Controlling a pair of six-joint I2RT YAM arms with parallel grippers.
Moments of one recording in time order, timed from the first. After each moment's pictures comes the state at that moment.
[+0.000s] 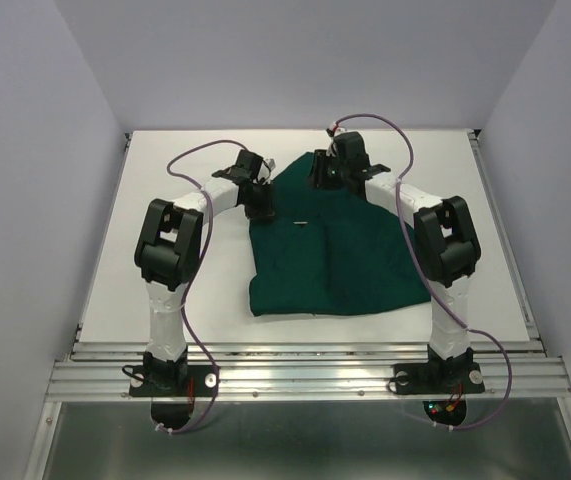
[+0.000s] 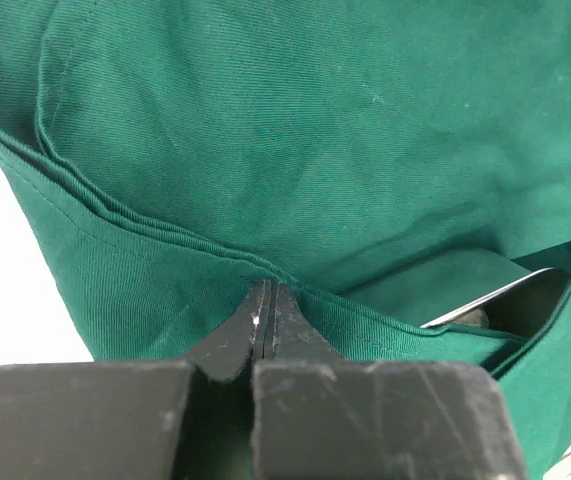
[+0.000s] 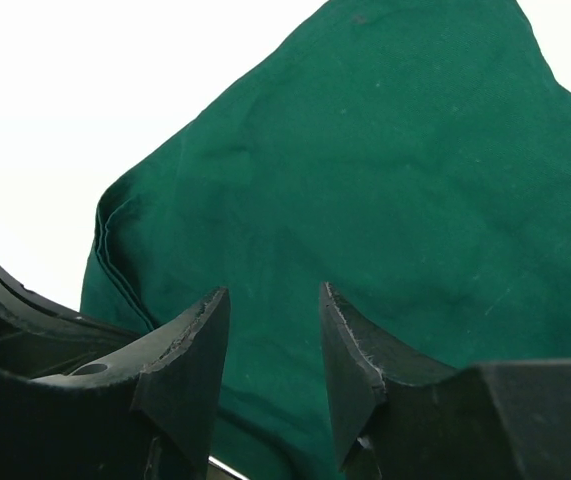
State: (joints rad) left arm -0.39 2.06 1.50 -0.46 0.27 -0.35; right arm 0.42 2.10 1.63 -0.12 -0.17 0.39
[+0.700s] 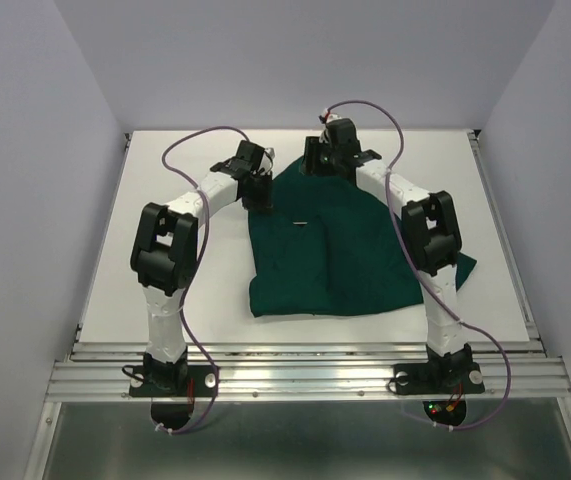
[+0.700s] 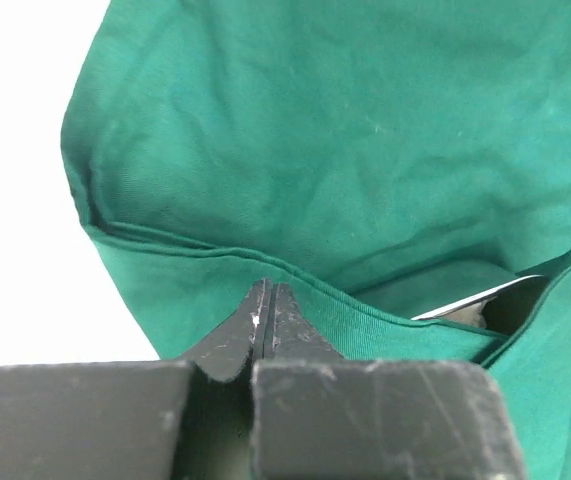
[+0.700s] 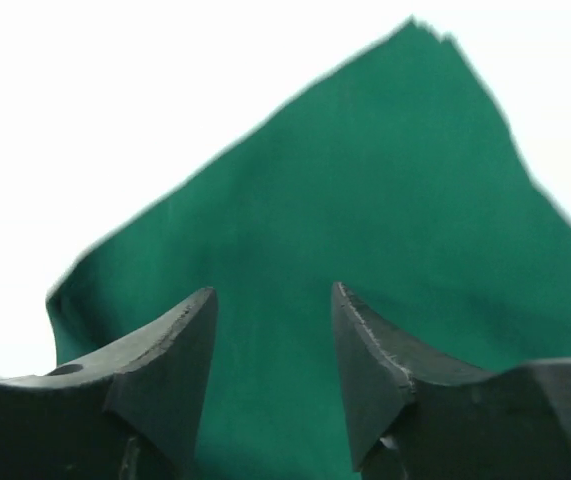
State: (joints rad) left arm -0.40 2.03 1.56 -0.53 0.15 -0.29; right arm 0.41 2.22 1.84 -0.23 -0.13 0.34
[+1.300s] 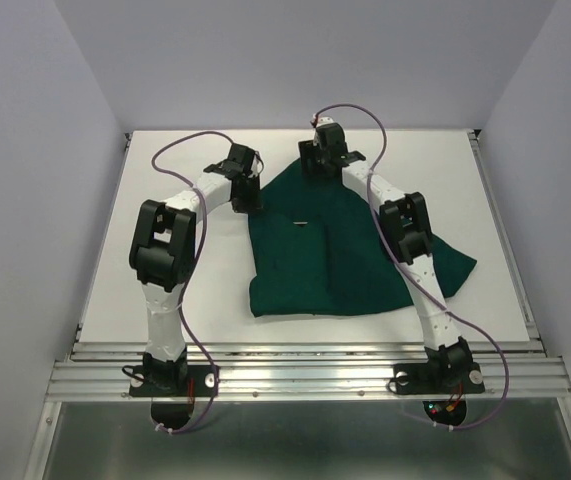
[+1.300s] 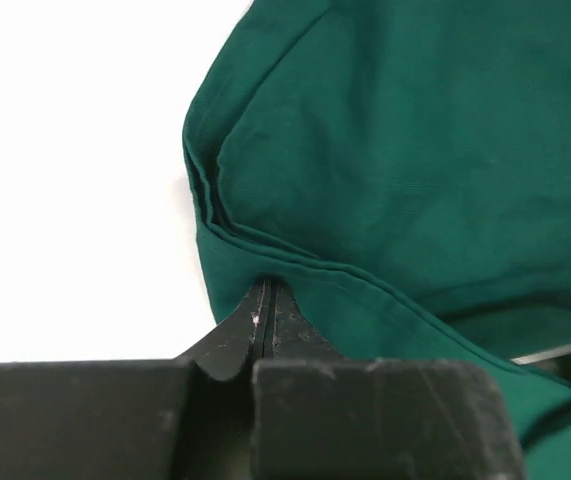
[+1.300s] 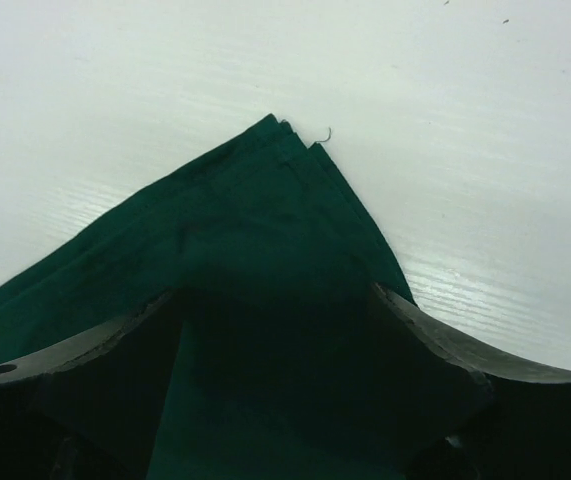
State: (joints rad) left arm -0.35 2.03 1.54 -0.52 0.07 -0.34; right arm 0.40 2.62 2.31 -0.31 0.11 0.14
